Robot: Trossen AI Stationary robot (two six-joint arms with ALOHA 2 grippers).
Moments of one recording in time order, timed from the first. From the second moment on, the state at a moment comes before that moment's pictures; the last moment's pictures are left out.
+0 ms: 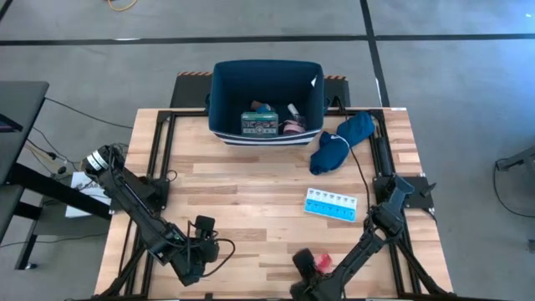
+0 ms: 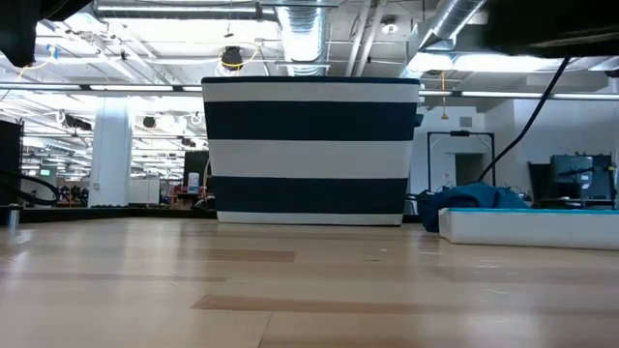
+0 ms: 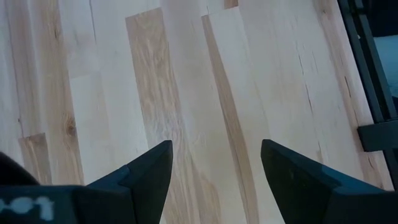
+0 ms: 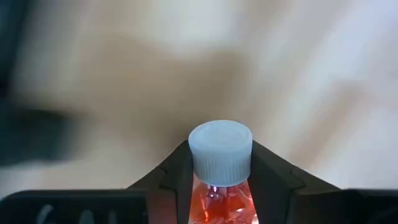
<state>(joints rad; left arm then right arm) -0.83 1.57 1.17 -0.84 -0.35 -0.54 0.80 2.42 2.02 -1.31 0.25 0.28</state>
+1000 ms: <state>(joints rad) -0.83 1.57 1.17 -0.84 -0.52 -0.43 -0.19 1.84 2.02 -1.02 0.70 0.16</state>
